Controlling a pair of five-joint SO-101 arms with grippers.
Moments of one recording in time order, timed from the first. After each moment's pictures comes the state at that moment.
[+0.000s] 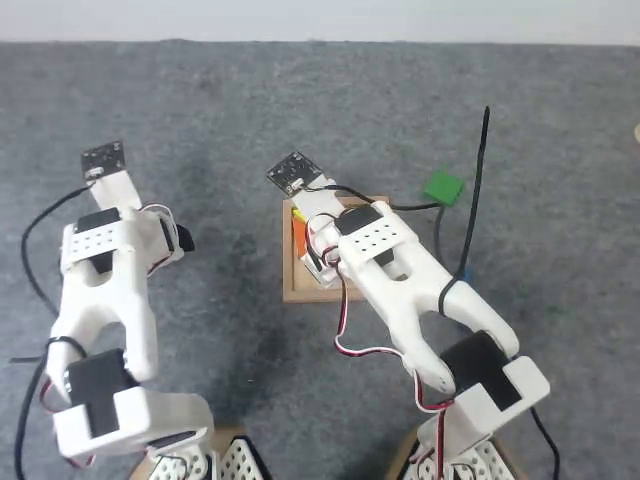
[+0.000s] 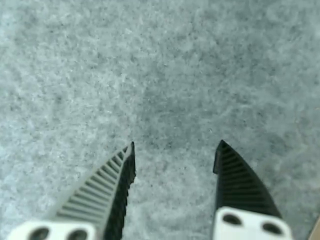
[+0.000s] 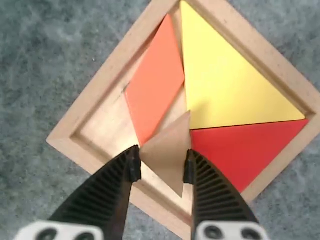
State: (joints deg) left arm -25.7 -2.2 36.6 54.7 7.0; right arm -35.2 6.0 22.9 53.2 10.6
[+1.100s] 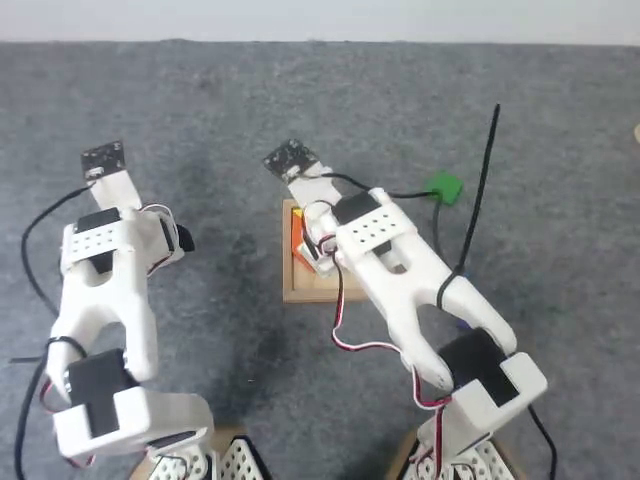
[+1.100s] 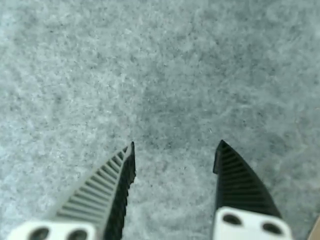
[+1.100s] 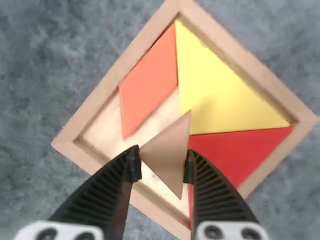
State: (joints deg) left arm -25.7 -2.2 36.6 54.7 7.0; right arm -34.9 7.0 17.7 56.5 11.8
